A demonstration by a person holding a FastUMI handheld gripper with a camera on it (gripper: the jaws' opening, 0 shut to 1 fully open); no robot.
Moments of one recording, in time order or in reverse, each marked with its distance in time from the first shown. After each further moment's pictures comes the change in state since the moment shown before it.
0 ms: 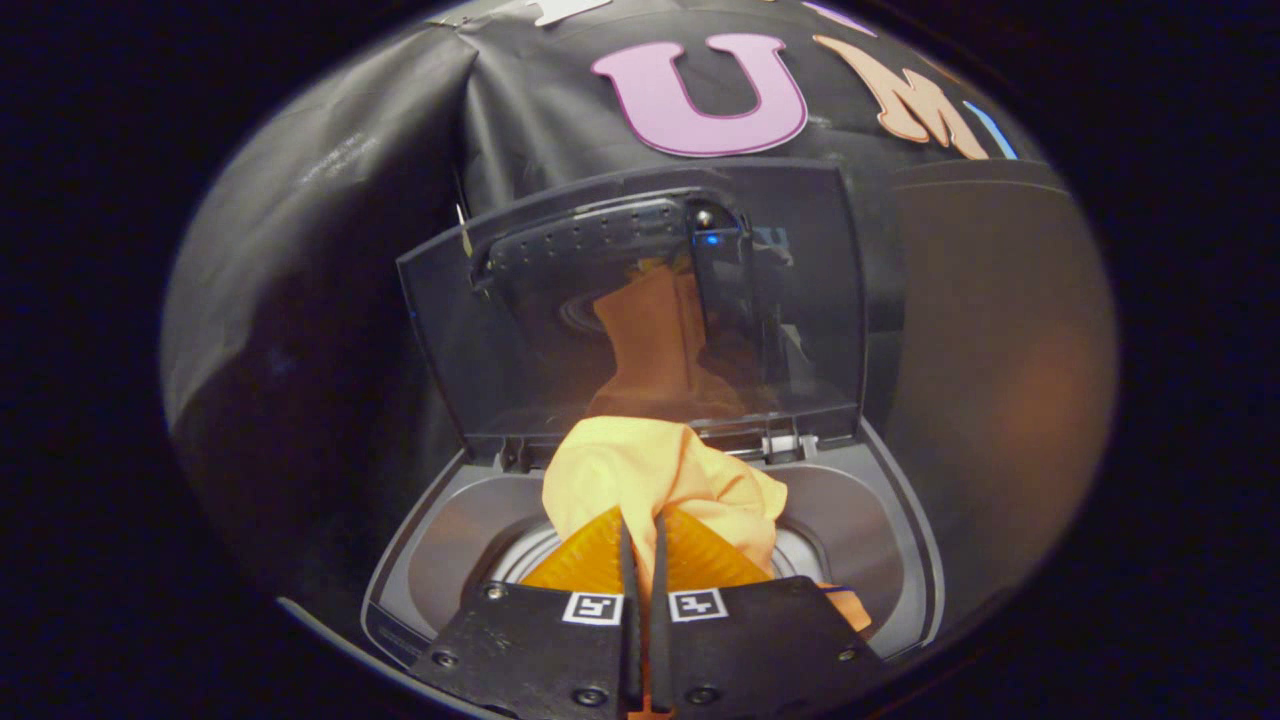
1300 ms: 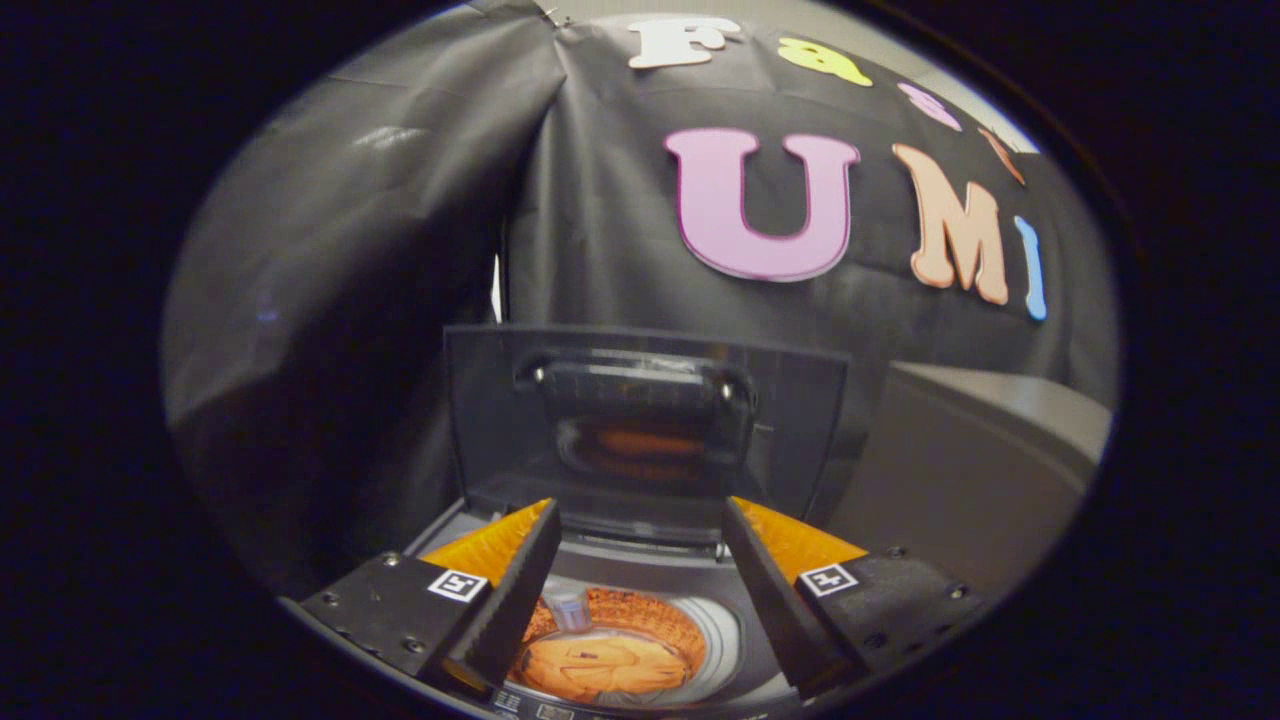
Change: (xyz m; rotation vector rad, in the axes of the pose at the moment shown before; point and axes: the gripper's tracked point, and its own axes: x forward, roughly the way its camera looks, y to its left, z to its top) arm -0.061 0.027 0.131 -0.244 -0.249 -0.066
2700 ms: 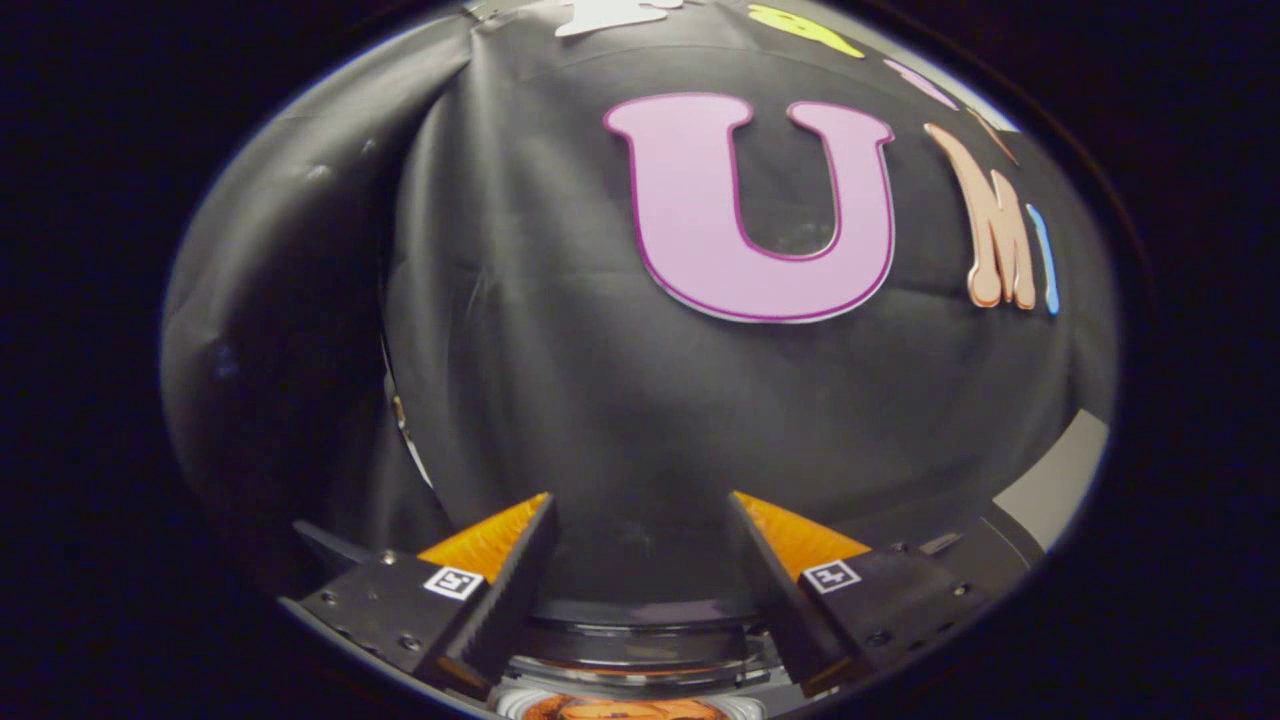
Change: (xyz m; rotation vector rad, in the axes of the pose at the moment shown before) arm 0.167 -0.022 0.071 0.123 0.029 -0.111
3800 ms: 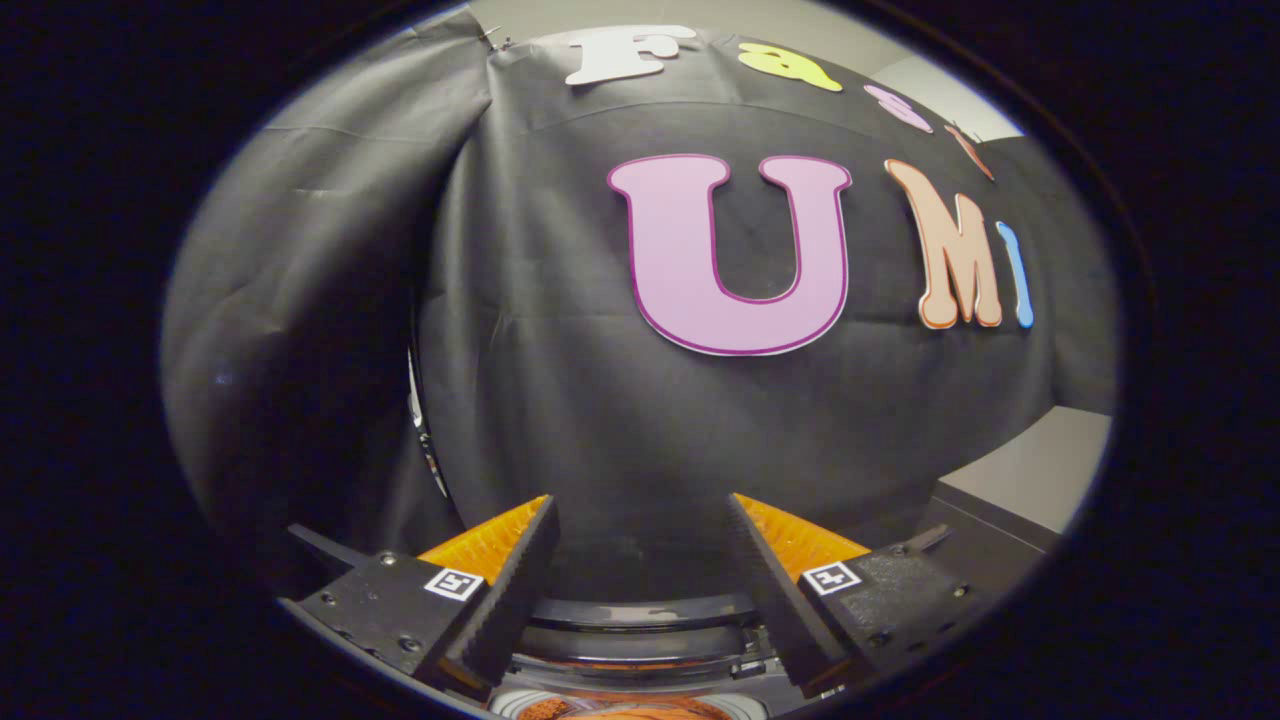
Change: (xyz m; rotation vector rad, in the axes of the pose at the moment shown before) arm -0.002 -0.008 0.019 0.004 -0.149 -0.029
